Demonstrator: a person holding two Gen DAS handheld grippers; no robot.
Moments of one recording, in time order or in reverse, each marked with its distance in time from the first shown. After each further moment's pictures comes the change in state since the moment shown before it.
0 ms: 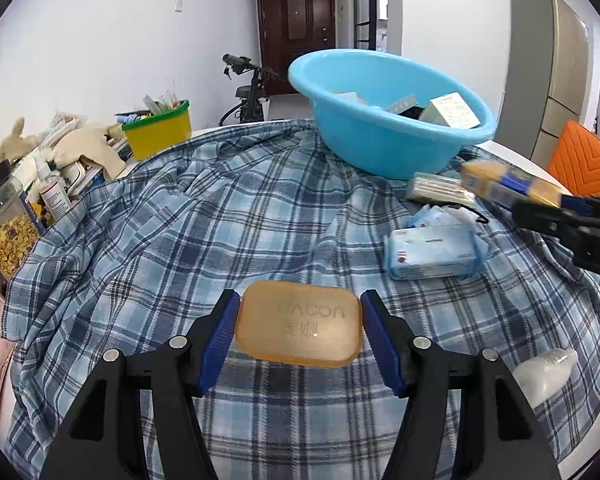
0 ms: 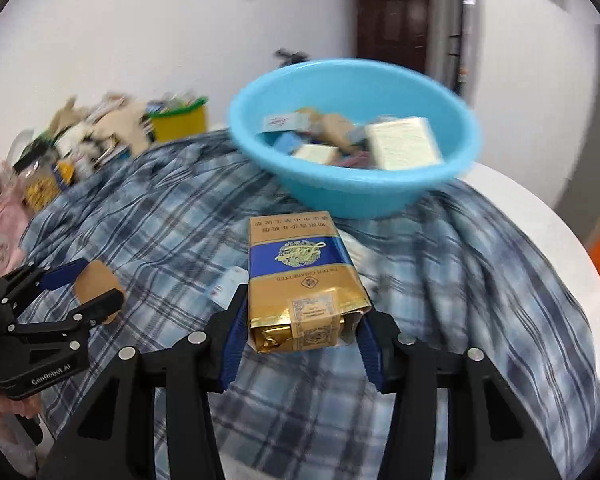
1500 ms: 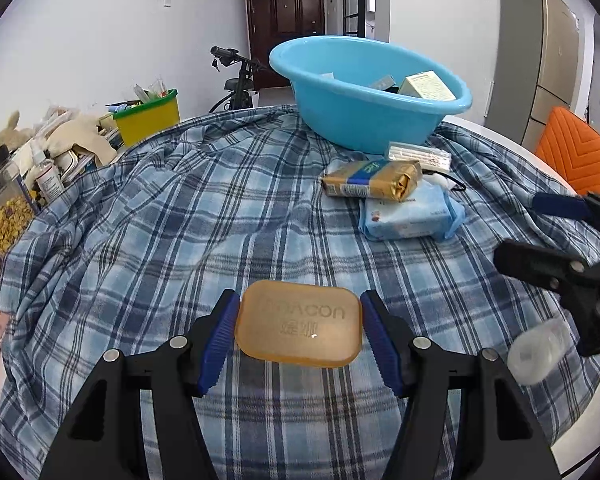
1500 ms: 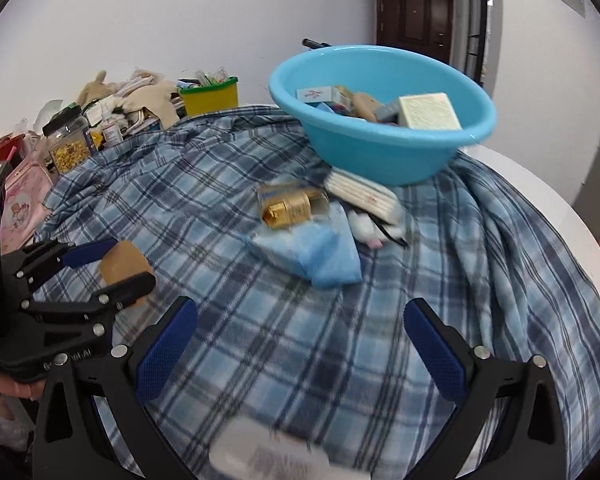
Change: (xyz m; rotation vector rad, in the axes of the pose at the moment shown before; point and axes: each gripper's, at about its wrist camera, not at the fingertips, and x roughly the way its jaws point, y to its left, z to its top) left arm -0.007 -0.012 -0.024 0.019 0.031 -0.023; right arm 0.003 0.028 -0.021 -0.090 0.054 0.119
